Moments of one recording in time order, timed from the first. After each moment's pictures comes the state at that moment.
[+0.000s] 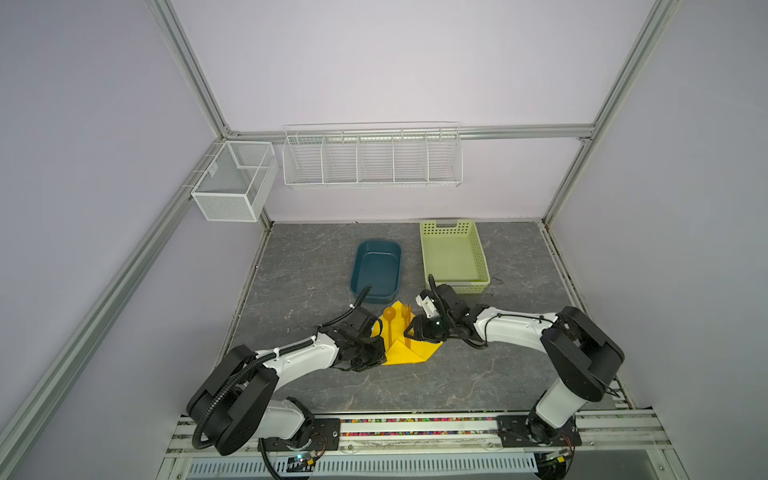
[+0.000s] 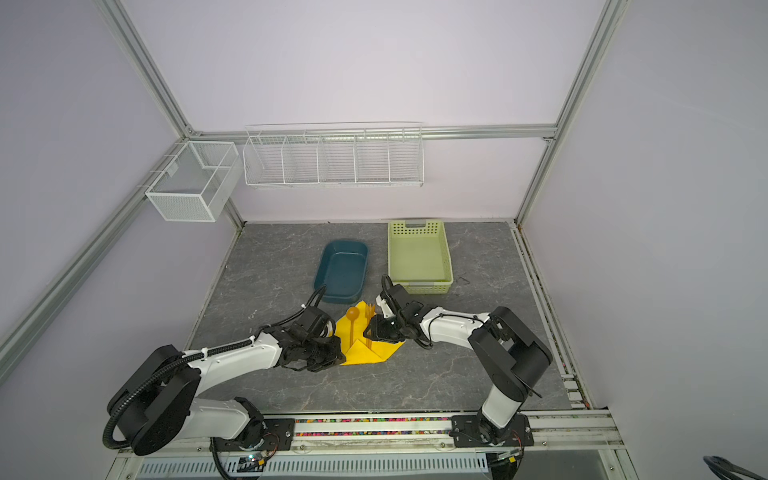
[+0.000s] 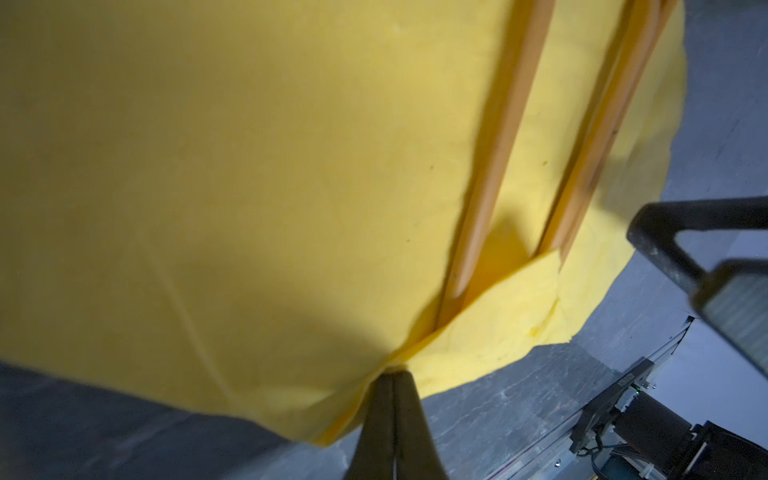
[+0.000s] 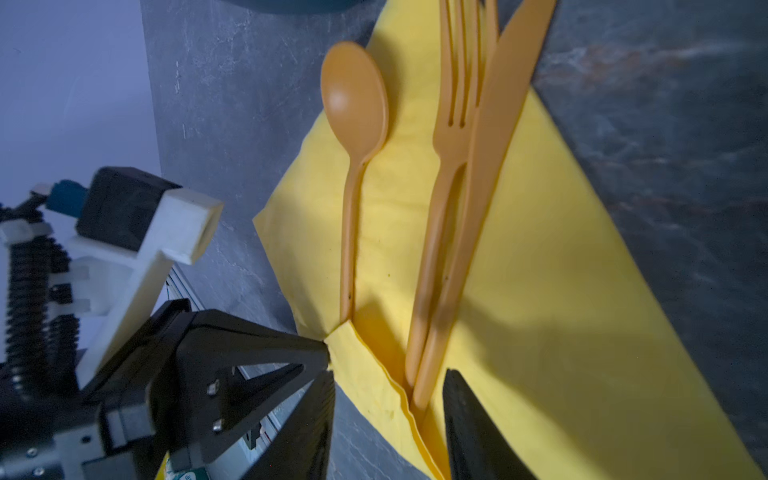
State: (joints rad) left arm -0.71 1.36 0.55 -0.31 0.34 -0.91; right arm 0.76 1.71 0.86 -0.08 -0.45 0.79
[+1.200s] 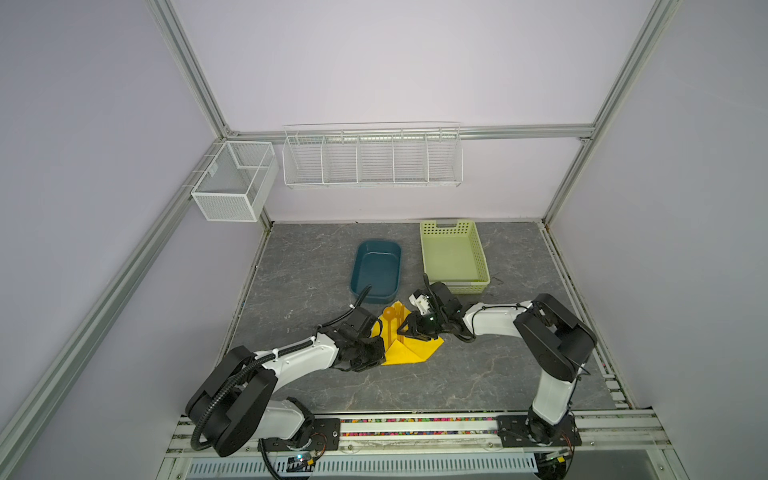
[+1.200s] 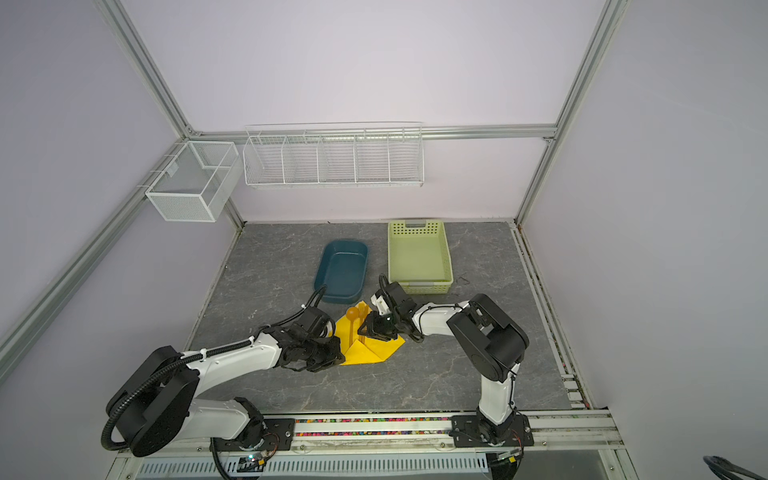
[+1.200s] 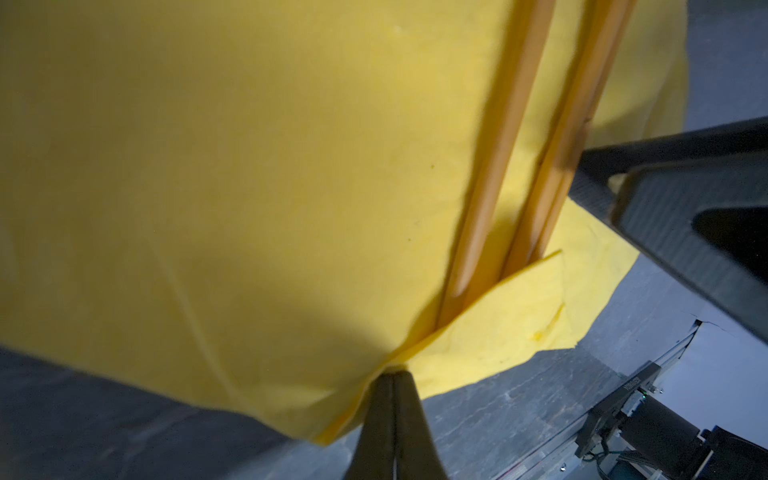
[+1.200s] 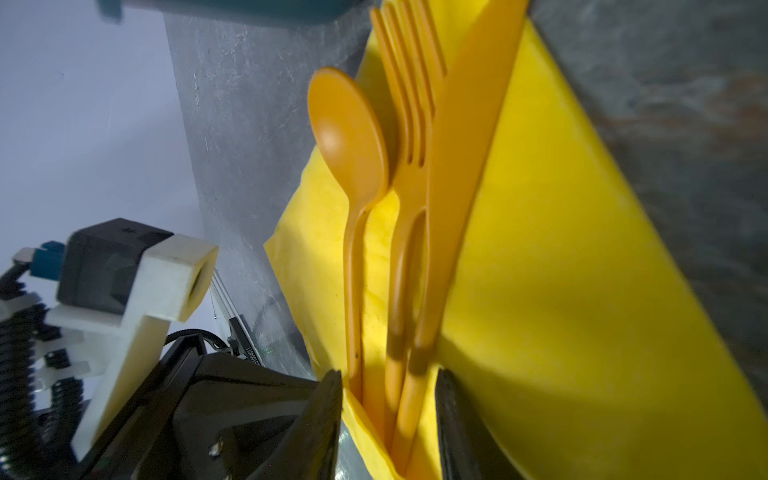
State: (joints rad) left arm -0.71 1.36 0.55 -0.32 0.32 -0.91; right arm 0.73 1.82 0.91 0.00 -0.55 0.83
